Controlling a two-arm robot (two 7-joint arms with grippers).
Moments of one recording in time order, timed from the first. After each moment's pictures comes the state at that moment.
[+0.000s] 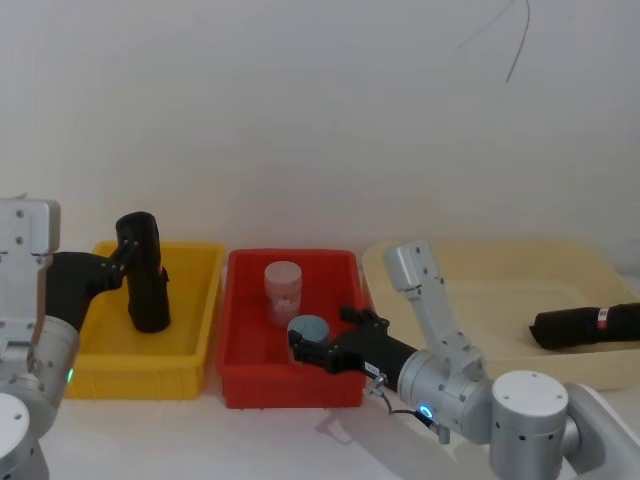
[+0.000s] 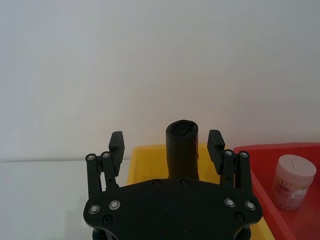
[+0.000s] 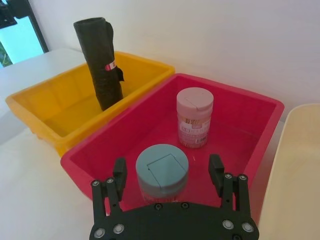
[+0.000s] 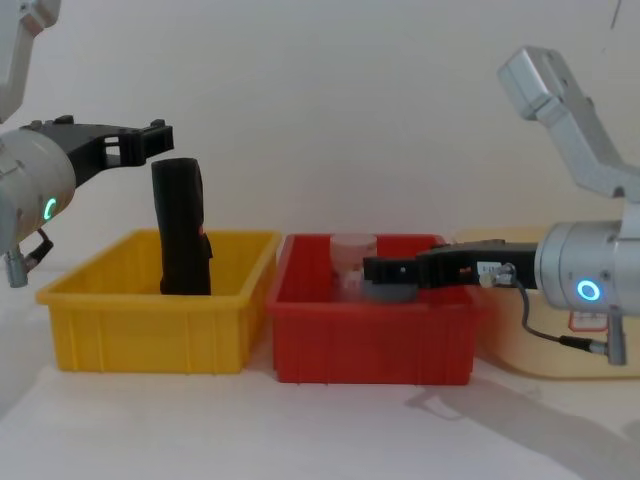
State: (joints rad) left arm -0.37 0.10 0.18 -1.46 -0.11 0.06 0.09; right arm 0.49 0.19 -0.40 -1.26 0.28 0.28 0.37
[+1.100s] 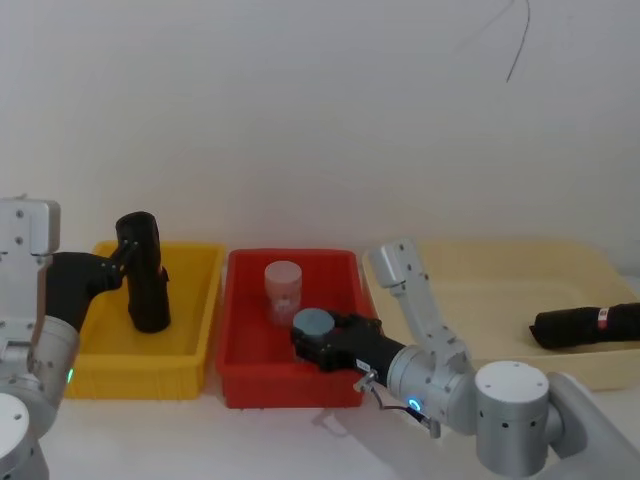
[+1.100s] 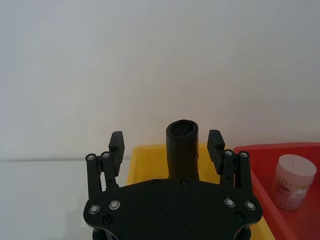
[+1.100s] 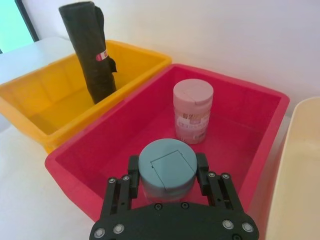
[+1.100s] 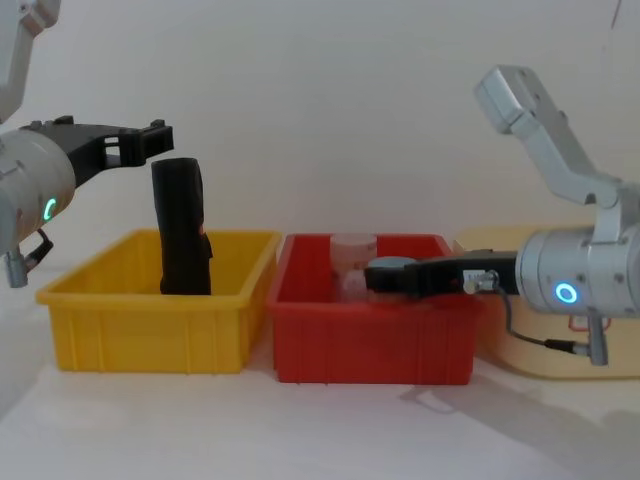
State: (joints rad) left arm -0.37 0.10 0.18 -1.46 -0.11 0.06 0.09; right arm 0.54 0.17 -0.43 -1.18 0.27 0.30 0.35
